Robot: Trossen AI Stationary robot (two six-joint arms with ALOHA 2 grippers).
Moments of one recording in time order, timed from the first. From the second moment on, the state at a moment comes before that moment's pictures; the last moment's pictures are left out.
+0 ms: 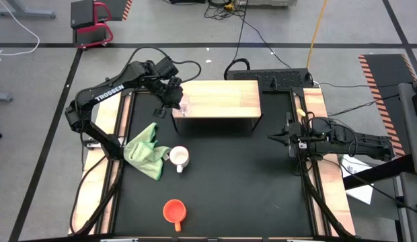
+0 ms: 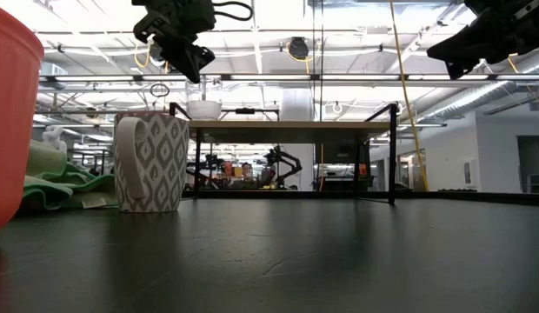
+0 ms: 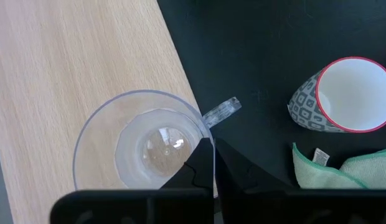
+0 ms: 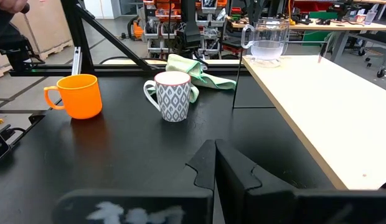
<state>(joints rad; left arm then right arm) 0.61 1.55 1.56 -1.21 0.36 0.91 -0.11 0.23 0.36 -0.34 -0.08 -0.01</state>
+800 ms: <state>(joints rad) 0.61 1.56 1.55 -1.18 0.28 0.84 -0.11 0.23 0.36 -0.34 -0.08 -0.01</state>
